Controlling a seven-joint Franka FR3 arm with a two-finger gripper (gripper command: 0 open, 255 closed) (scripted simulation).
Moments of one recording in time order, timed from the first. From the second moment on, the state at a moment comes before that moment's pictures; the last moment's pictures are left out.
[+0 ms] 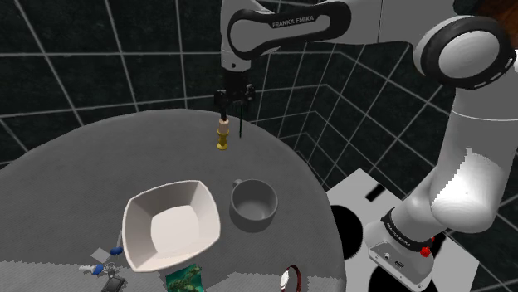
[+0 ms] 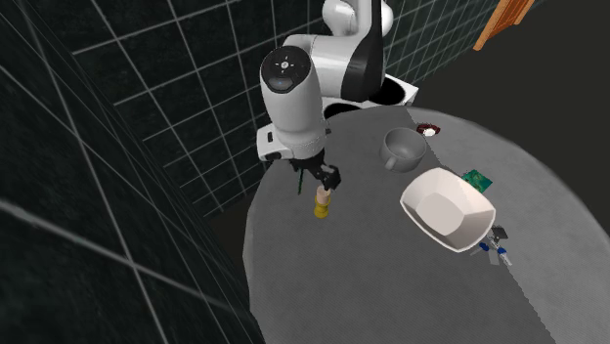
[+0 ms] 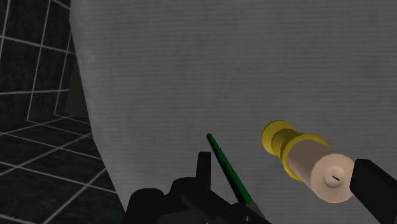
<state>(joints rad) 0.18 0.44 0.26 -1.55 -0.01 1.82 0.40</state>
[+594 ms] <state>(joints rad) 0.23 0.62 0.27 -1.36 -0.02 1.81 0.41</state>
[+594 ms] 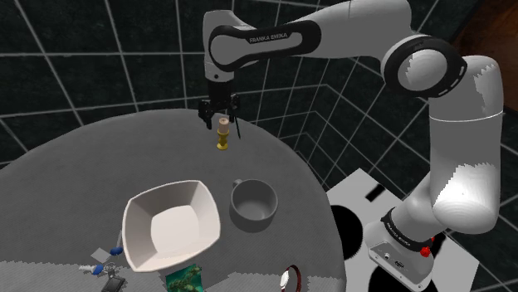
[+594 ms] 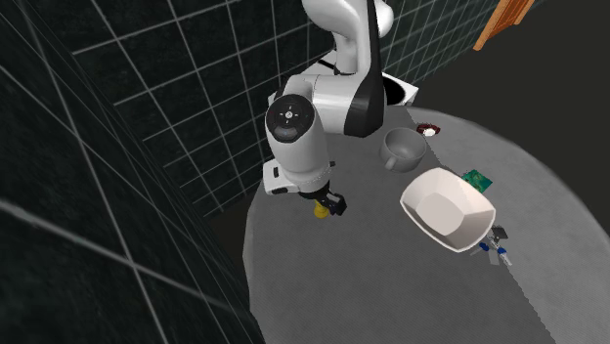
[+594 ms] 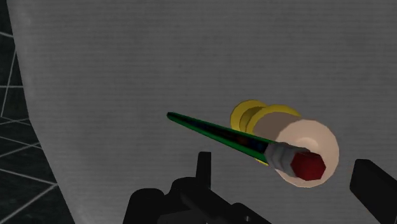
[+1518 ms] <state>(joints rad) 0.23 0.63 0.27 -1.40 -0.03 1.86 0.41</state>
